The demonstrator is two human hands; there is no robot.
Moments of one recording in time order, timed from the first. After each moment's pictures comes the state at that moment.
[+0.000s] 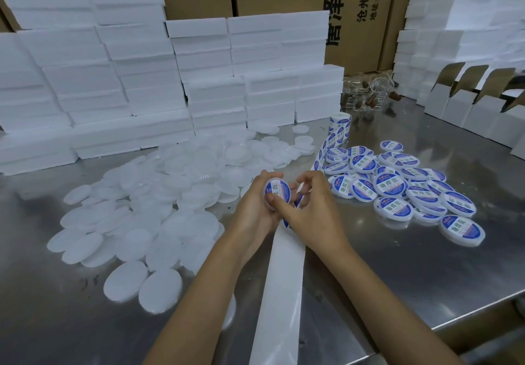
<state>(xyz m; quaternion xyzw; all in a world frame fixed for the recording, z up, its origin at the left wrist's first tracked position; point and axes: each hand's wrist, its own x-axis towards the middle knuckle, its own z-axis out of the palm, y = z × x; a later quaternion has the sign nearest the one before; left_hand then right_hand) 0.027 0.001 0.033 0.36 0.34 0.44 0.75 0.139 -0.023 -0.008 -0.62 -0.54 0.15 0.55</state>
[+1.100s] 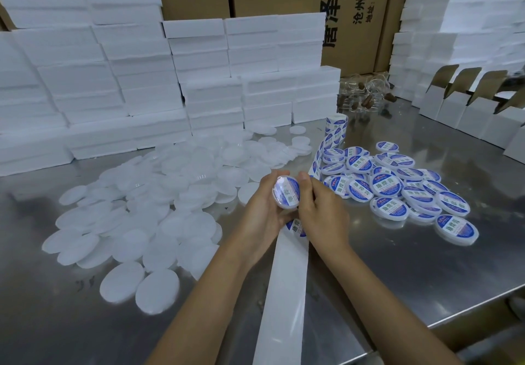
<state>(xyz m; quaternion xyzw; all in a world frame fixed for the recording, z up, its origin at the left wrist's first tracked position) 0.031 -0.006 0.026 0.46 0.24 0.41 0.75 0.147 -0.023 -0.010 -0.68 -0.51 0.07 0.53</state>
